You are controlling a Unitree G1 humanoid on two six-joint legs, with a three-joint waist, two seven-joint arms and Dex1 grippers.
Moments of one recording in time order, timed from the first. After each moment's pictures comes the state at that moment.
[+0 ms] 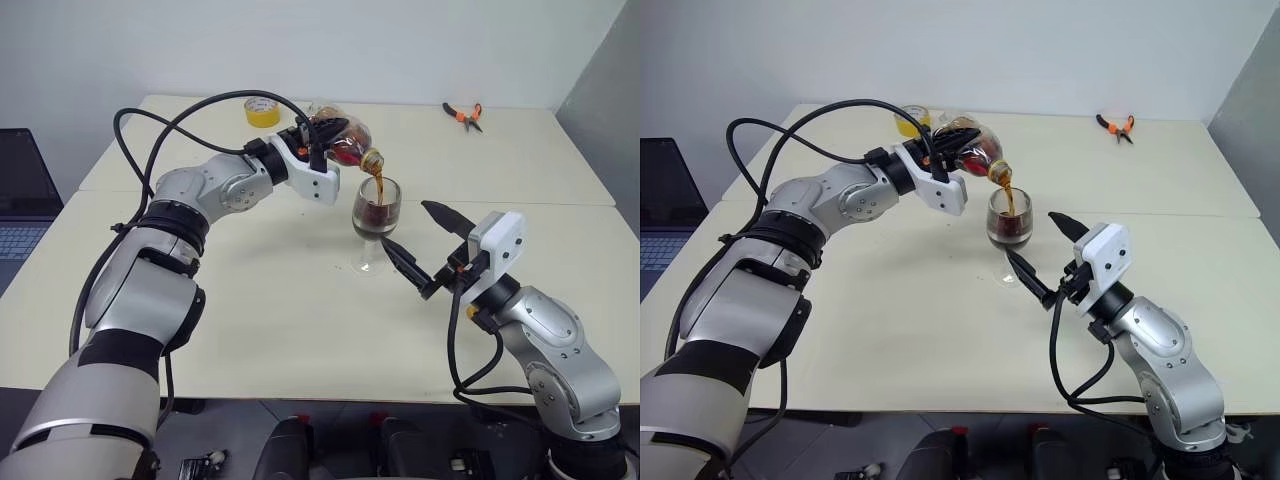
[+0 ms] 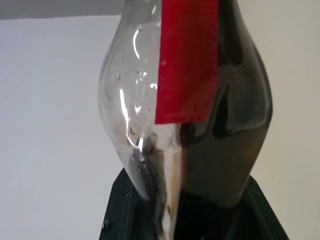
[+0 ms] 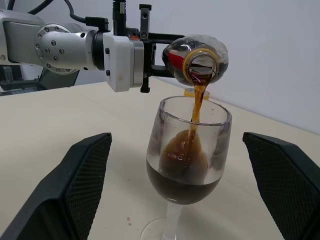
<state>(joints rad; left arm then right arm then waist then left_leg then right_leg) -1.31 0.54 -0.51 1.10 0.83 -0.87 0.14 -0.17 -0.39 0.01 -0.67 0.38 0.45 0.43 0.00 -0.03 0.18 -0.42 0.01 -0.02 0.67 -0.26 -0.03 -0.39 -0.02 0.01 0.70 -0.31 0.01</state>
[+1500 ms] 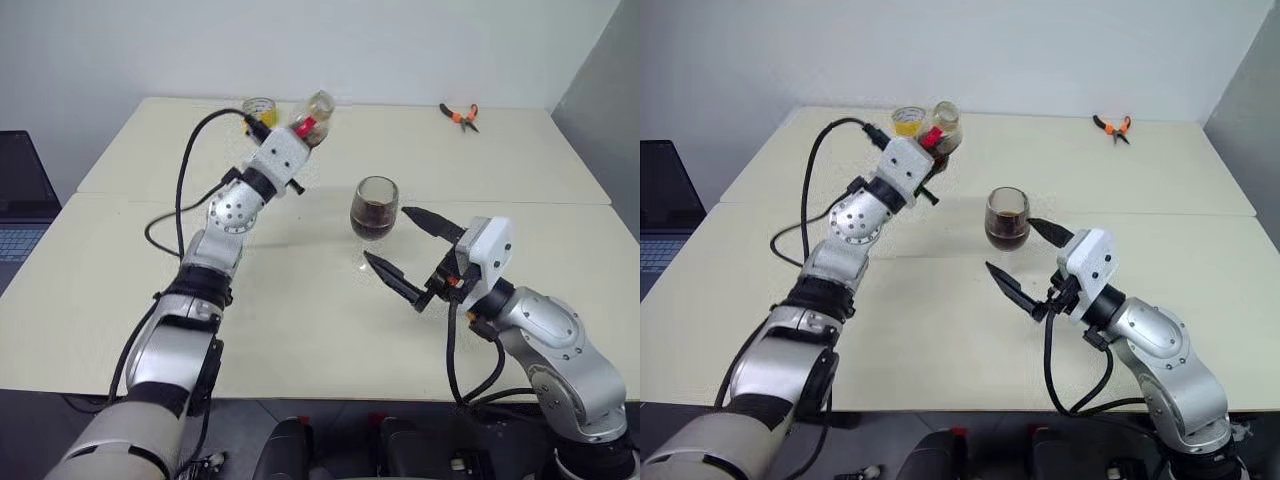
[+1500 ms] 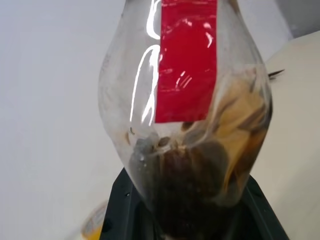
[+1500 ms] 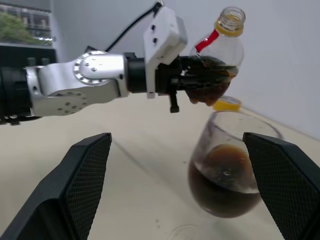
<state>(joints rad) -0.87 0.37 -0.07 0.65 0.06 -0.32 -0.29 -0.19 -0.48 0.06 -0.74 0.43 0.50 0.52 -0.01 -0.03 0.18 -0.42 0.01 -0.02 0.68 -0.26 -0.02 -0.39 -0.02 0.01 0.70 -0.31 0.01</state>
